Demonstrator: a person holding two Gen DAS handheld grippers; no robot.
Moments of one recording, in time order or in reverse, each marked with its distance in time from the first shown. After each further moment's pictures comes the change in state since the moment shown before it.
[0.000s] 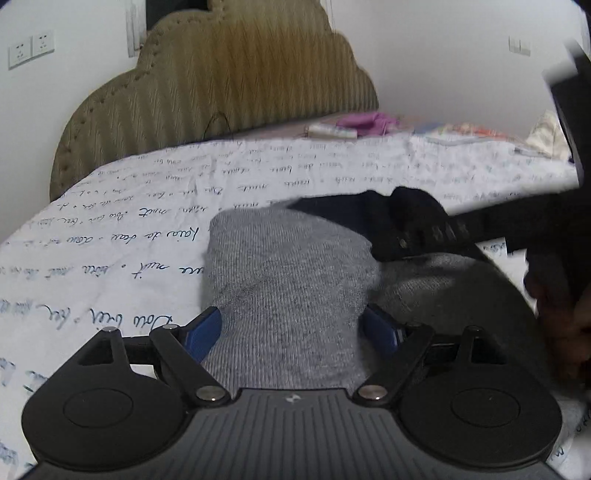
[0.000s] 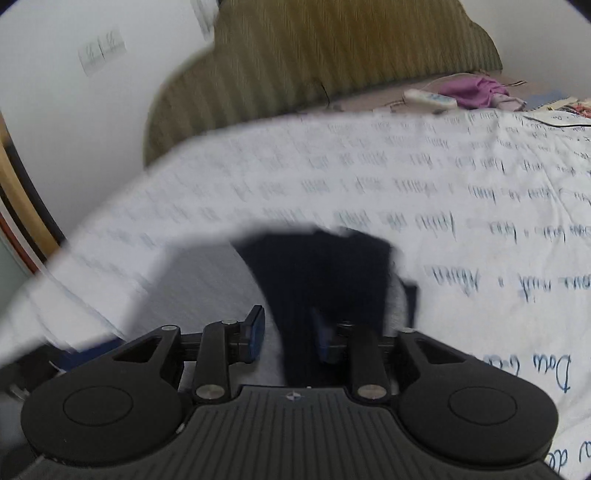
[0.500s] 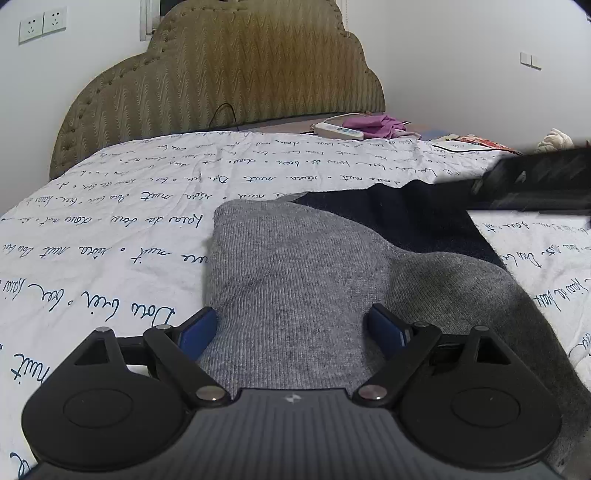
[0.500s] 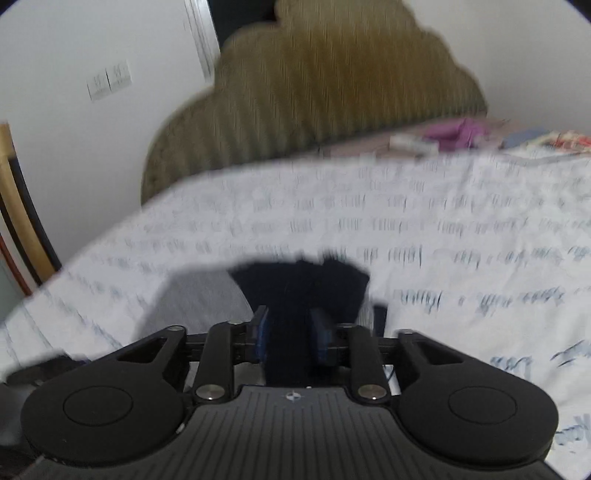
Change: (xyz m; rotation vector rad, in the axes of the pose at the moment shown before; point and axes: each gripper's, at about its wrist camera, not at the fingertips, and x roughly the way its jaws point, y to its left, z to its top) left arm 0.008 0.007 0.001 -0.055 0.020 -0.003; right arm -0.058 0.011 -0.007 0.002 -0.185 -0.032
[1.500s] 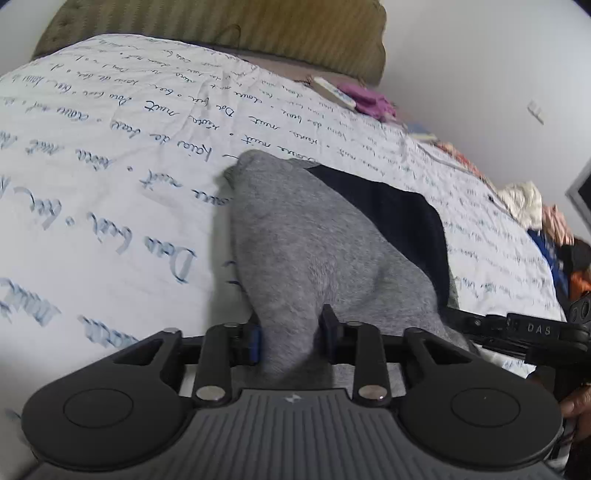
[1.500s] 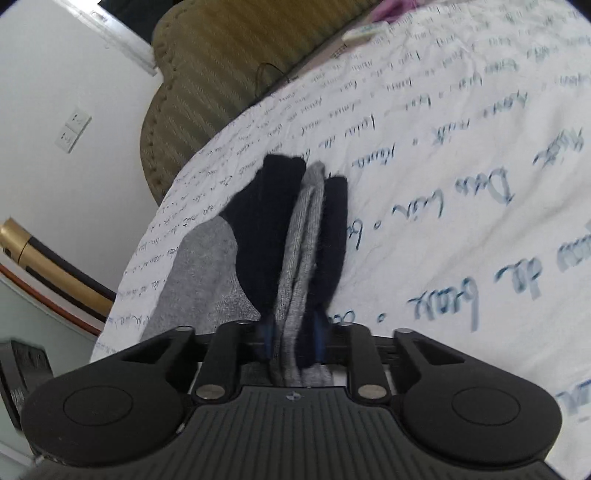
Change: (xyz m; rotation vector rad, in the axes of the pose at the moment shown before) left arm -0.007 0.075 0.020 -0.287 0.241 -0.277; right arm -0.016 -0.073 -0.046 0.411 0.262 0.151
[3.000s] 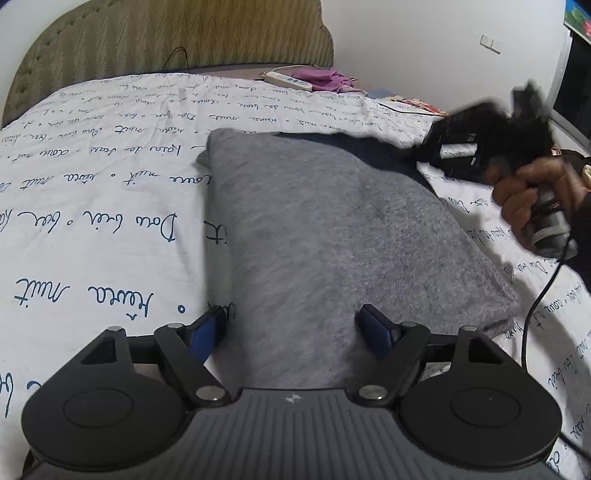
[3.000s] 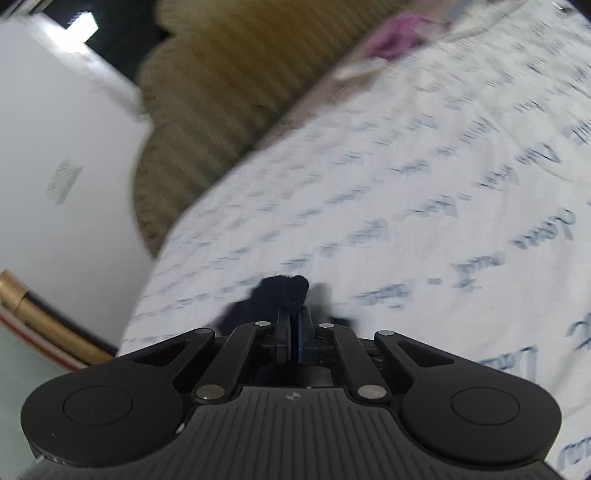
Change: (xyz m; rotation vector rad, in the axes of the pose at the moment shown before) left arm -0.016 -0.022 -0.054 0.270 -0.024 0.037; right arm 0.044 -0.025 0.092 0.135 -0.069 -0.016
